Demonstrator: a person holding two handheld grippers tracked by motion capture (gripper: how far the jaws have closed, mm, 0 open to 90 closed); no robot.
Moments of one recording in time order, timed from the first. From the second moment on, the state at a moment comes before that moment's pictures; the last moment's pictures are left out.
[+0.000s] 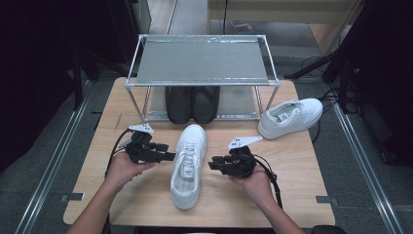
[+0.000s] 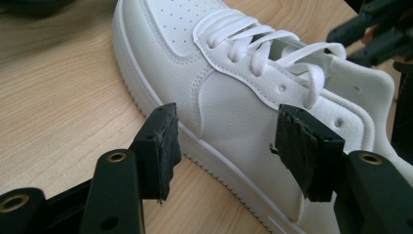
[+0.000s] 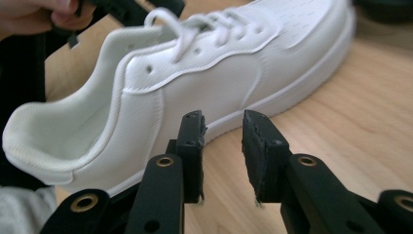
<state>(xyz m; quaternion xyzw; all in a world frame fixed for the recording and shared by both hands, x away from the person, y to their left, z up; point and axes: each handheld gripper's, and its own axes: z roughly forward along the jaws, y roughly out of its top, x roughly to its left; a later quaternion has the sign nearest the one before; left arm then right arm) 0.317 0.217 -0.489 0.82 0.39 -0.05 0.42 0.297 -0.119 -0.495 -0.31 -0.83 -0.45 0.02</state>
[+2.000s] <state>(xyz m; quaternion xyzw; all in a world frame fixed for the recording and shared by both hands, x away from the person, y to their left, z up) 0.287 0.228 -0.489 0.82 0.39 -0.04 0.41 0.424 -0.277 -0.462 -0.49 -0.75 -0.44 -0.09</state>
